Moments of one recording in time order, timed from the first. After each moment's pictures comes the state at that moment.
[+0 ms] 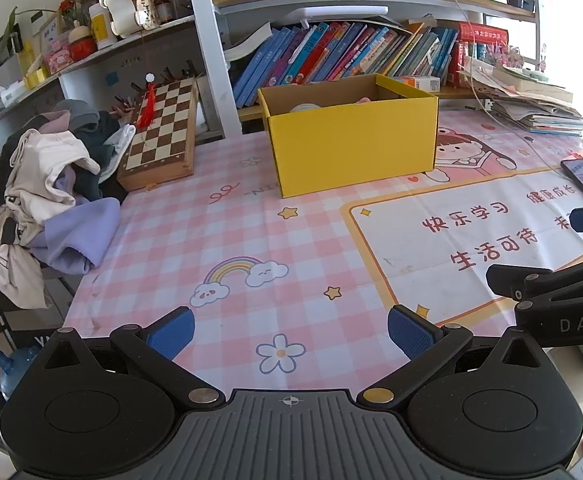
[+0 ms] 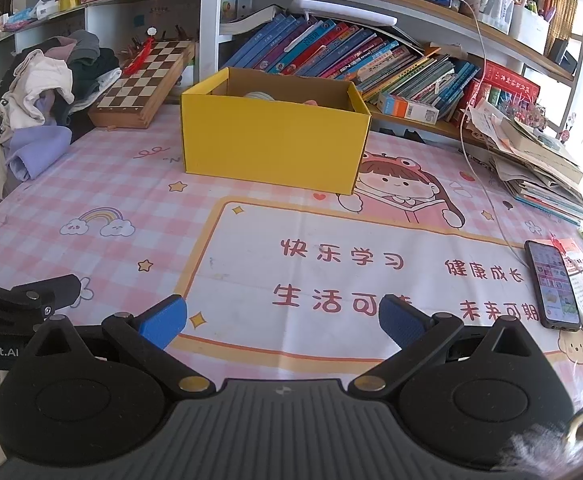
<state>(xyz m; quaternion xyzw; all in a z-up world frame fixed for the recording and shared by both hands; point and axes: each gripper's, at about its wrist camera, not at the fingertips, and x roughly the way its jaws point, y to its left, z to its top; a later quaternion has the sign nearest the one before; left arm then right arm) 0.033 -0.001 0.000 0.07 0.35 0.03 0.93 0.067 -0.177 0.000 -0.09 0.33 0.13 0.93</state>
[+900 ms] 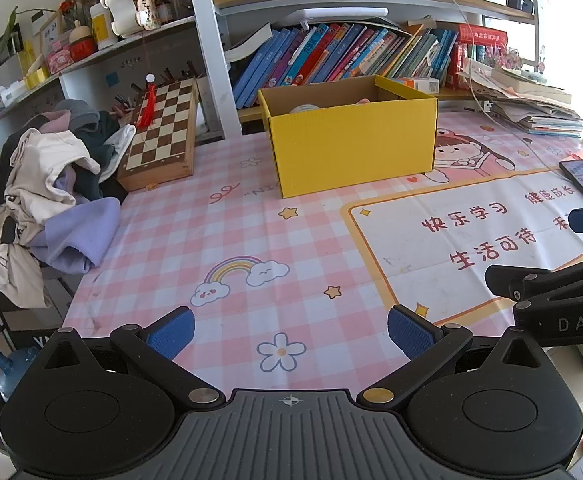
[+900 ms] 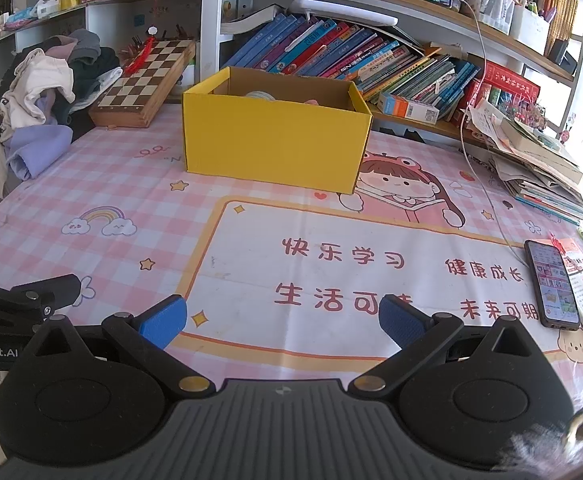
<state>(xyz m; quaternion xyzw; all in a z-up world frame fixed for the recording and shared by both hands) 0.030 0.000 -0.002 0.07 0.35 0.03 0.93 0.065 -0.178 0.001 -0.09 0.33 0.13 0.93</state>
